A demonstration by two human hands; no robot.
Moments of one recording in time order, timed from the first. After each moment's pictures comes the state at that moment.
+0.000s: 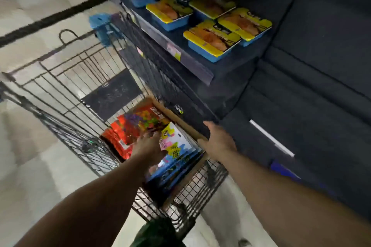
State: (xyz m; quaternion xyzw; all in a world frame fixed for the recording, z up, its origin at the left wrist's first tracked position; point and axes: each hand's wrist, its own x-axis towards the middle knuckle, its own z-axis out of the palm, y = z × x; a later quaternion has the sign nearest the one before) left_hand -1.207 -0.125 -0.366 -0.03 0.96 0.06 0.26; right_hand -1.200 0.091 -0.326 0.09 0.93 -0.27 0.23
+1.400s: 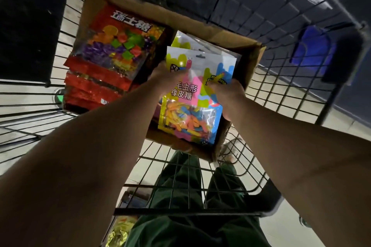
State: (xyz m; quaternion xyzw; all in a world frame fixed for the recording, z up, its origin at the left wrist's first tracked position) left_hand -1.319 -0.171 -0.611 -0.07 0.82 0.30 0.48; right_hand -1.214 -0.026 -0.558 0.64 0.52 -0.53 0.18
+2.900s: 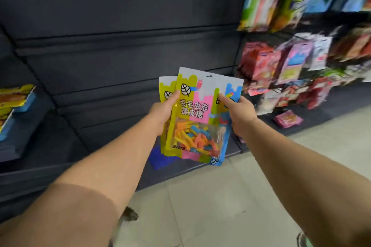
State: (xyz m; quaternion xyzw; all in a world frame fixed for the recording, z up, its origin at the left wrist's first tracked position) left_hand -0.958 0.192 -0.175 0.25 0.64 0.51 0.51; right_hand -0.747 0.234 -0.145 0.54 0.44 -0.57 -0.44
